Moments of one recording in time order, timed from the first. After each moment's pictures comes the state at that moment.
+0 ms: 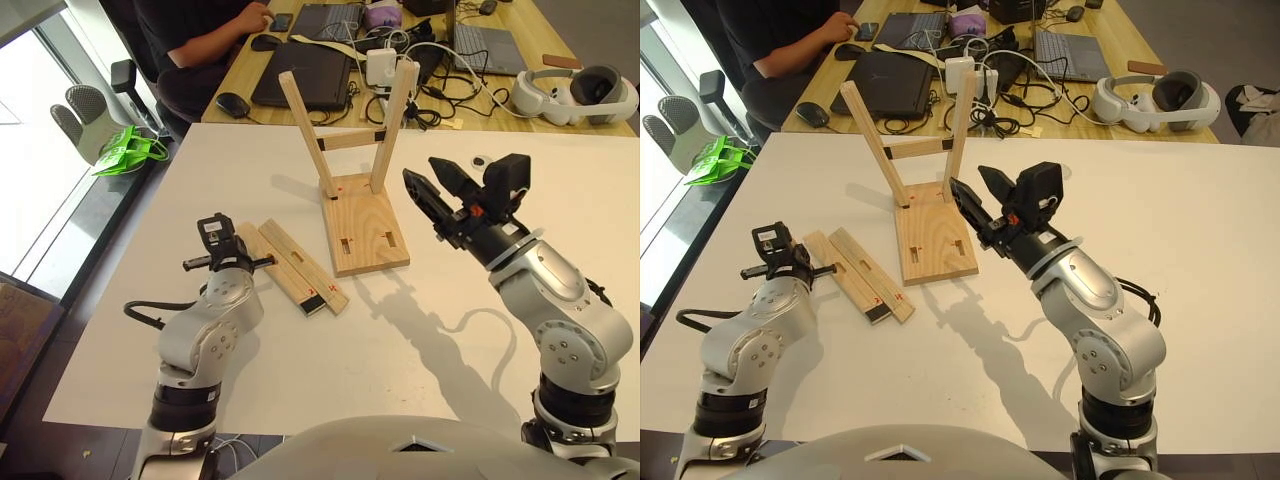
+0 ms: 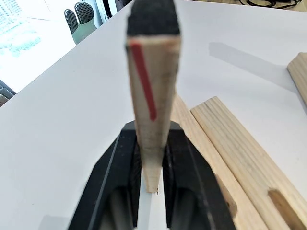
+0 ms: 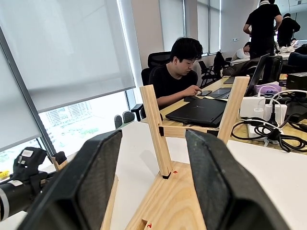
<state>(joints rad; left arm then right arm) -0.05 0.32 -0.03 -0.38 -0.56 0.80 0.72 -0.16 -0.24 0.02 -0.72 0.64 0.77 0.15</state>
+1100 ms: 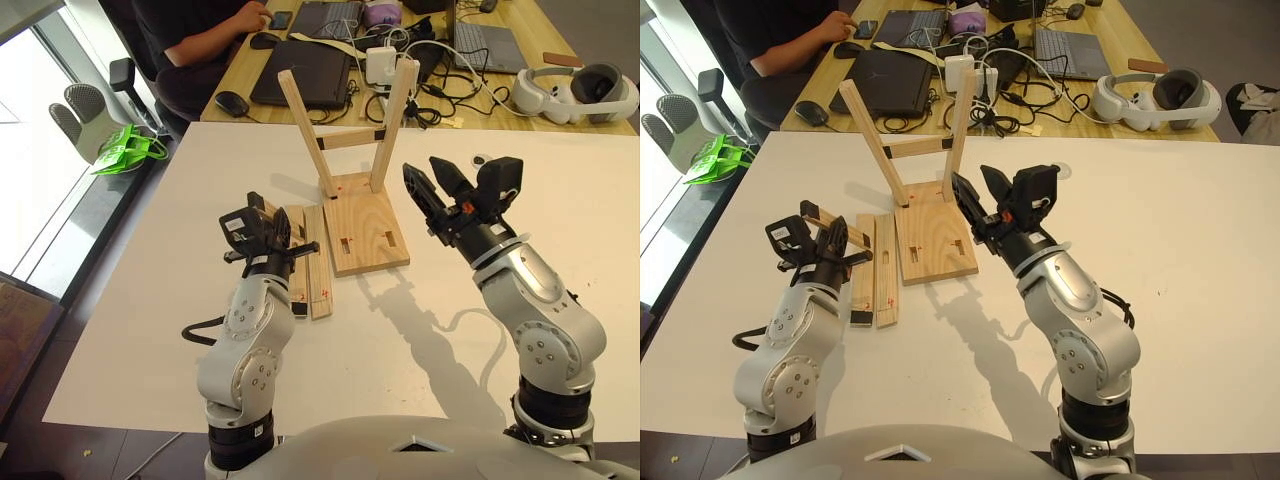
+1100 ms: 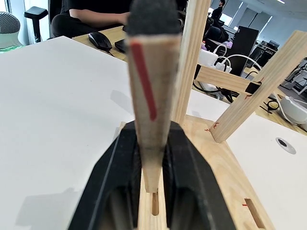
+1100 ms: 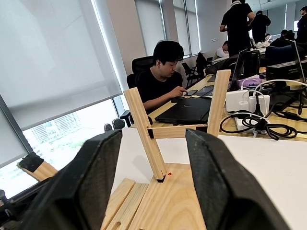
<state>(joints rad) 0.11 -0.05 -0.04 -0.66 -0.36 0.68 0.34 -0.12 -0.13 0.06 -0.70 0.57 0.72 0.07</state>
